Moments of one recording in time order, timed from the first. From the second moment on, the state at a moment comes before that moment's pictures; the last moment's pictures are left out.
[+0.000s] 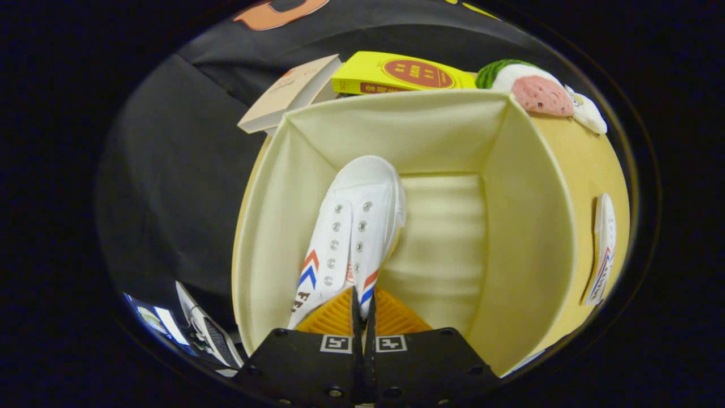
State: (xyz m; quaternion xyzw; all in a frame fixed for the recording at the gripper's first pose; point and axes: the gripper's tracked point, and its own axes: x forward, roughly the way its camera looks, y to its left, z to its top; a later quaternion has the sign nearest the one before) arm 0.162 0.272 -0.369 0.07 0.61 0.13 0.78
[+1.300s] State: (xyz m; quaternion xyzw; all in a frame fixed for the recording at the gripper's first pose) arm 0.123 0.088 -0.239 0.00 0.58 0.19 0.79
